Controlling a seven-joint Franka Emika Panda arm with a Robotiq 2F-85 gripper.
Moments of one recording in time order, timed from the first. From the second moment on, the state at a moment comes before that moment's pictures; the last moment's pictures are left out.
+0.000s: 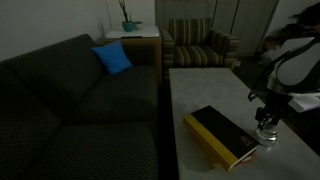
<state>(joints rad) -0.06 1.26 0.02 -1.57 -0.07 2.74 -0.12</state>
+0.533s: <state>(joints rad) -0.06 1.26 0.01 -1.57 -0.07 2.70 -0.12</state>
